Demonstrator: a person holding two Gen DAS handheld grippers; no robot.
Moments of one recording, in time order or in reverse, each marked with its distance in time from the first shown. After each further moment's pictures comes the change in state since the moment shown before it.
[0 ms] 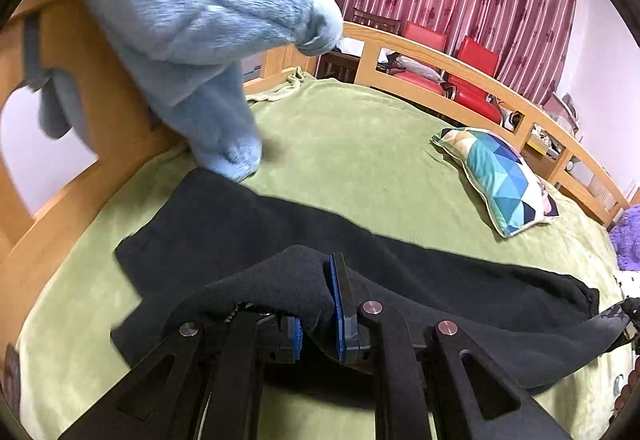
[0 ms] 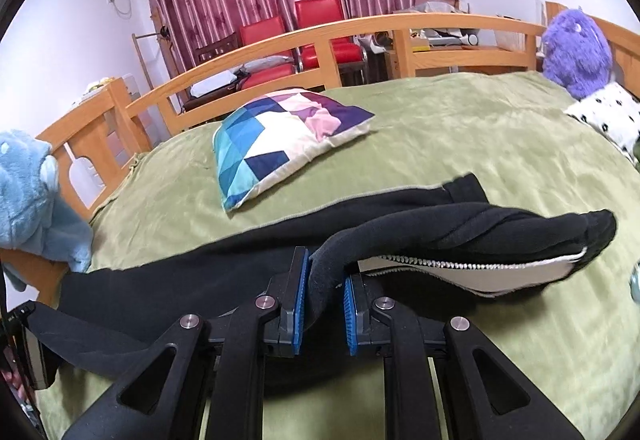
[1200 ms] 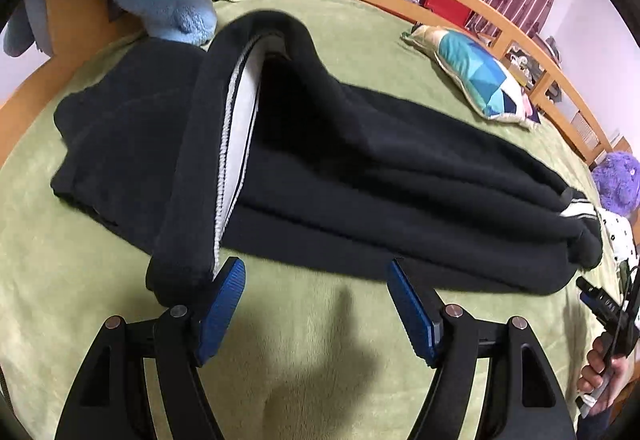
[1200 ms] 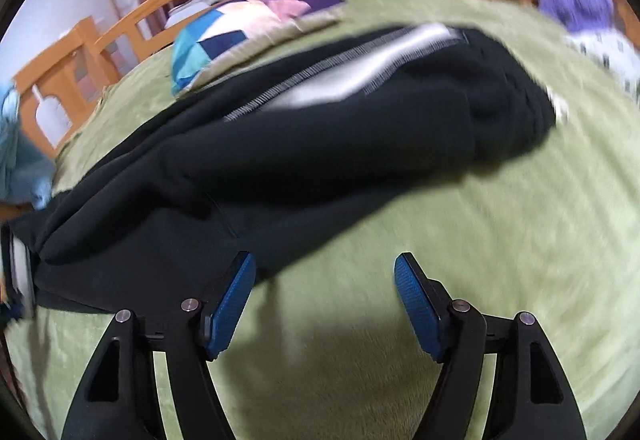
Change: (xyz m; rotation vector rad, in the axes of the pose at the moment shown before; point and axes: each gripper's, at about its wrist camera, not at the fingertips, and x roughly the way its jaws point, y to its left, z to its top) left arm 0.014 -0.021 -0.124 0.042 0.258 -0.101; right arm 0.055 -0.052 -0.119 0.037 0.244 -0.047
